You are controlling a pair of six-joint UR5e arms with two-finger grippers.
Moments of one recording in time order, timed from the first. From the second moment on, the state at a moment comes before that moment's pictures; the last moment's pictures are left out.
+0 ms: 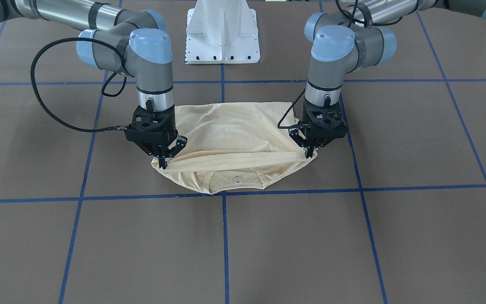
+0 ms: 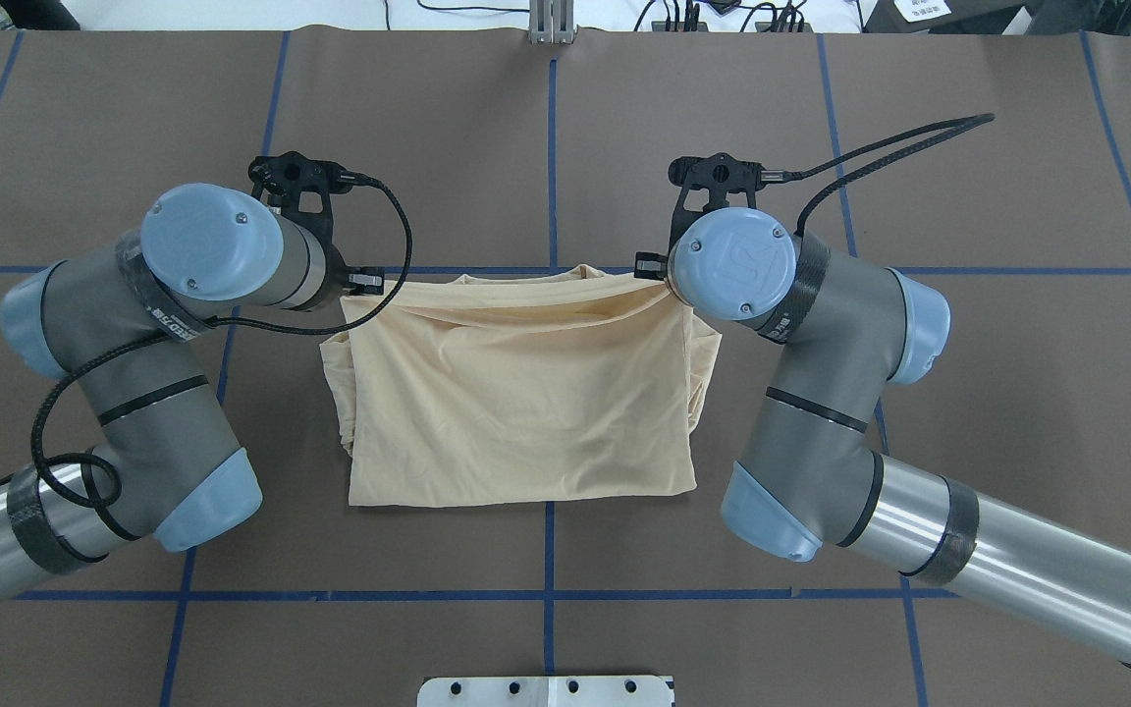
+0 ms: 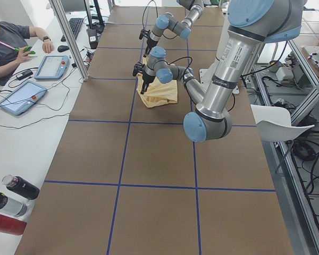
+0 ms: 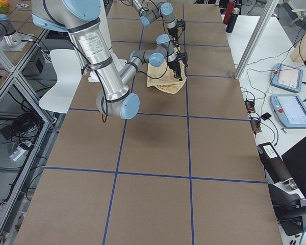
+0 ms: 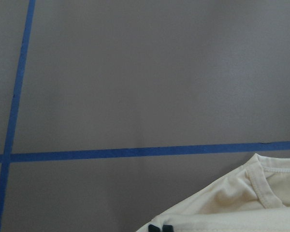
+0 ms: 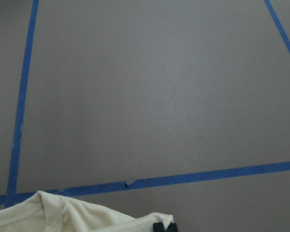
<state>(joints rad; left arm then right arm) -0.63 -2.05 -1.76 -1.75 -1.66 -1.06 0.56 -0.98 1.69 -1.49 1.49 1.29</state>
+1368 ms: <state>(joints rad) -0.62 -1.95 -1.80 -1.91 -1.76 -0.99 0.65 -1.05 1.77 -1.41 1.73 1.18</state>
